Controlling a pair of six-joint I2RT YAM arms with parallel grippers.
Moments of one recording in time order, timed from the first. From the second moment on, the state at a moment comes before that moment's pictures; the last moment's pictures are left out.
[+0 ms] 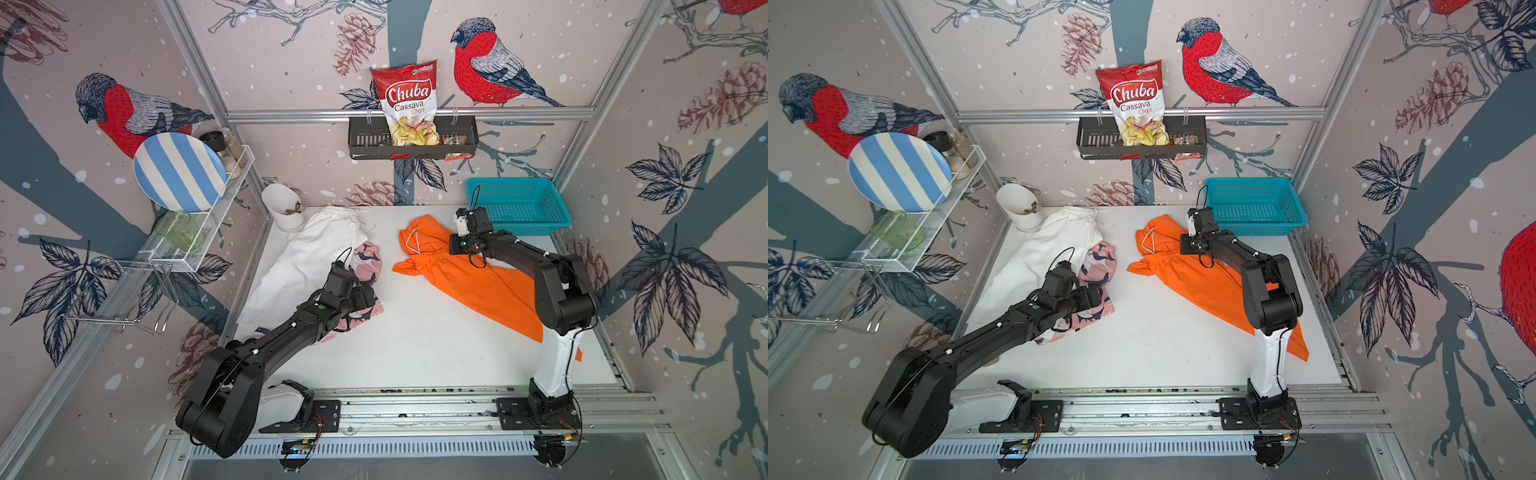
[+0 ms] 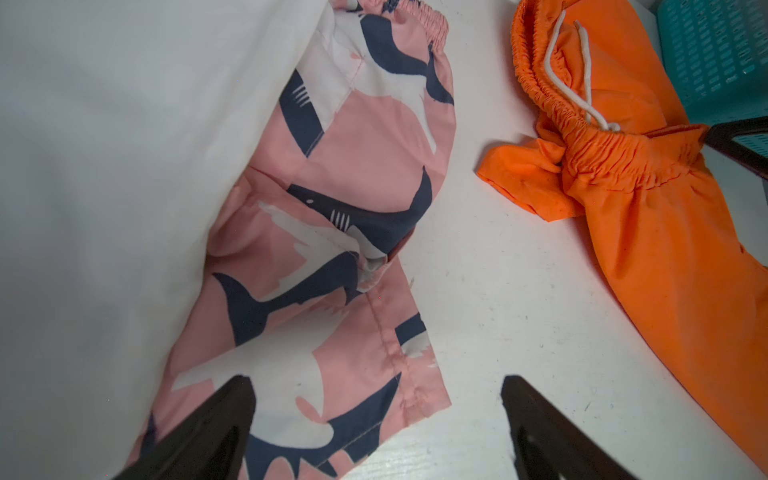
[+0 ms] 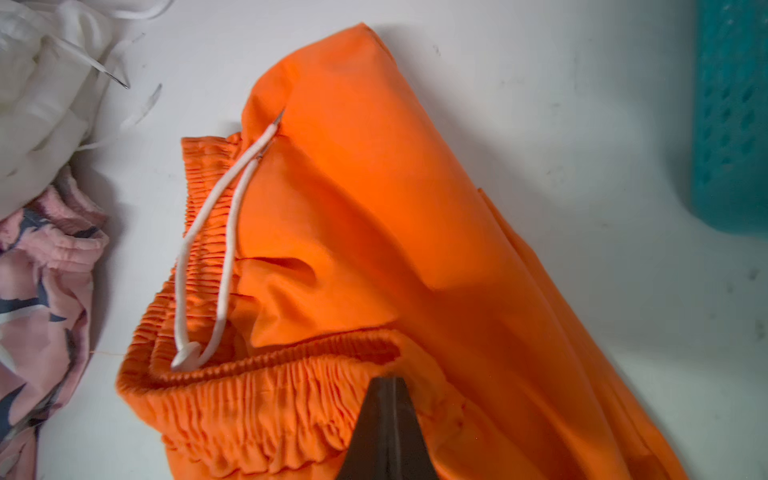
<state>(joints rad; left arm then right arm) -0.46 1.26 0.60 -0.16 -0.03 -0.65 0.35 1.94 1.43 -0.32 -0.12 0.18</state>
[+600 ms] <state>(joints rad) -0.47 1.27 0.66 -0.16 -0.03 -0.68 0.32 1.95 1.62 -0.45 -0.13 0.14</state>
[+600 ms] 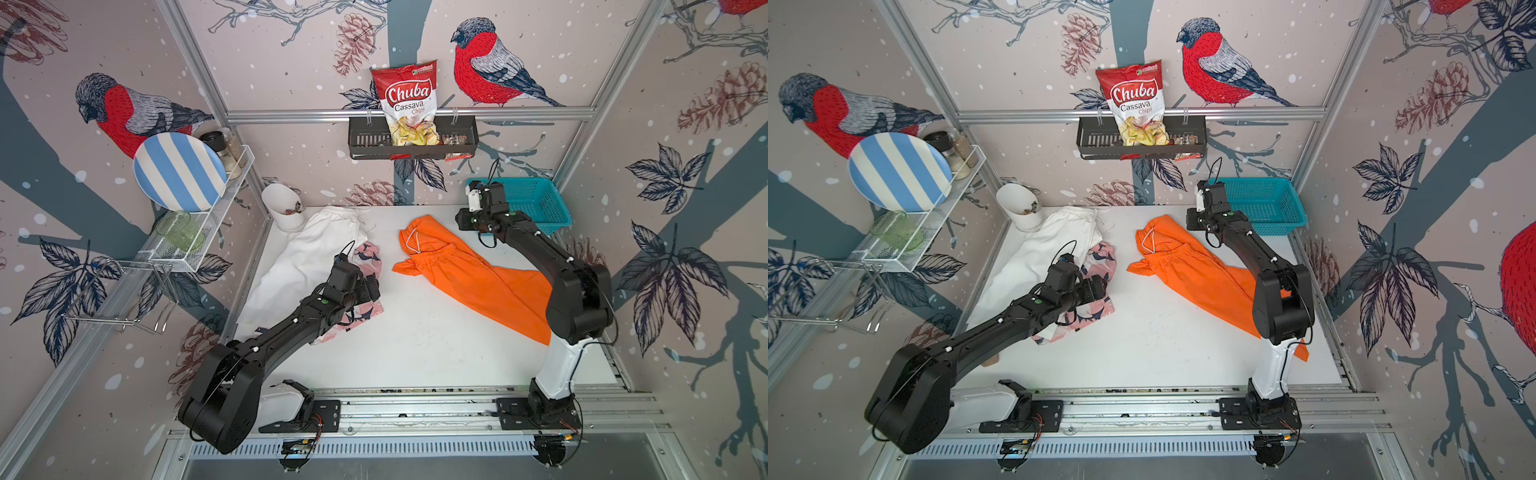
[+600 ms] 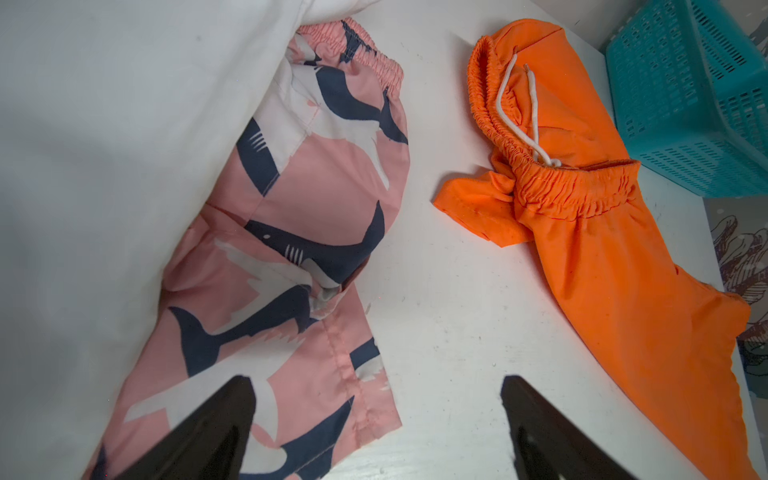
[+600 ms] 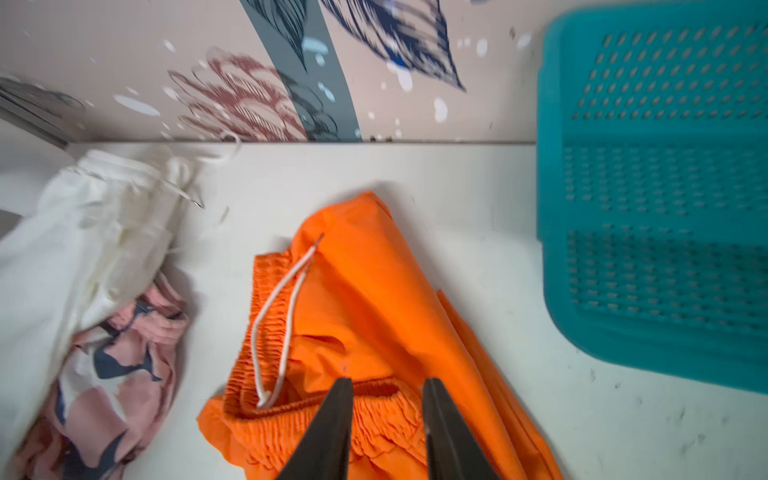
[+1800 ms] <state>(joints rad) -0.48 1.37 0.66 -0.13 0.01 -0.70 0.33 1.97 1.78 -0.57 -0.09 0.12</state>
